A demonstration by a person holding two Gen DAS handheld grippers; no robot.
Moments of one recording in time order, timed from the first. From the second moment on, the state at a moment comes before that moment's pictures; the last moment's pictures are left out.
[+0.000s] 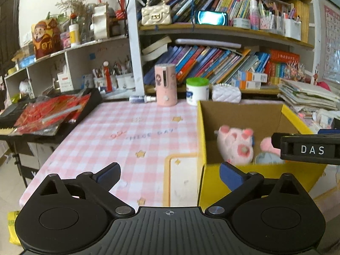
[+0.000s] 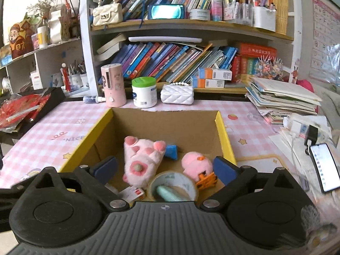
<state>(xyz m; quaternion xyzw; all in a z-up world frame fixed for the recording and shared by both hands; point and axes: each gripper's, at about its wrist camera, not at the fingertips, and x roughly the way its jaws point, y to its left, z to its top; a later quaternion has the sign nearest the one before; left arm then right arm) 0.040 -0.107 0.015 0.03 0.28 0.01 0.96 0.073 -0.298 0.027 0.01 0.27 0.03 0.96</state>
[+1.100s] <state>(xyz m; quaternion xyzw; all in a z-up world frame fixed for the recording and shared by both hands) -0.050 -0.063 0.003 0.04 0.33 0.00 0.94 -0.043 -0.217 0.010 0.02 0.31 0.03 0.95</state>
